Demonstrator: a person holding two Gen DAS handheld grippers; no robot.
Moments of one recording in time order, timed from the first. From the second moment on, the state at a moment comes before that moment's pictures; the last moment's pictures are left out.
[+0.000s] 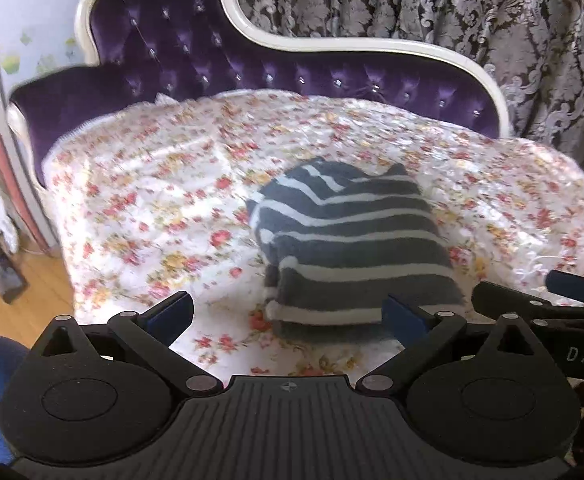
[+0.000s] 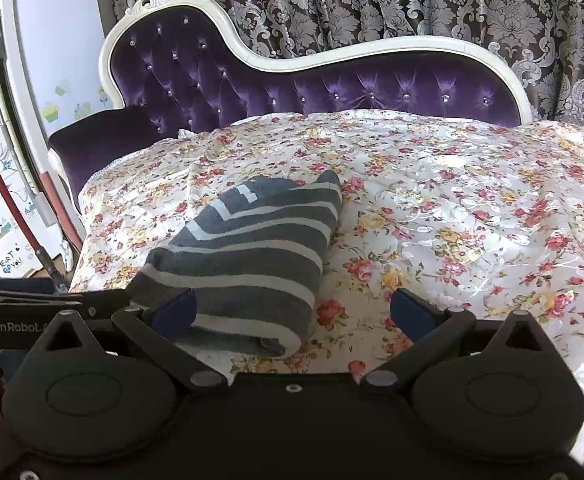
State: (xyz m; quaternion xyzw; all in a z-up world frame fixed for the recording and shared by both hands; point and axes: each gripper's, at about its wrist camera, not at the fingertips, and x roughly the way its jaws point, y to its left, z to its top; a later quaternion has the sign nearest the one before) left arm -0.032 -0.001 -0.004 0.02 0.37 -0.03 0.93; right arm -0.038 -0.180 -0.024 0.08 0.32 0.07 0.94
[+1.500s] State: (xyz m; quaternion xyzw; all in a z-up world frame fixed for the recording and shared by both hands) left arm -0.025 0.025 -0.014 0.01 0.41 0.02 0.91; right arm -0.045 -0.171 -0.017 0.08 0.34 0.05 0.94
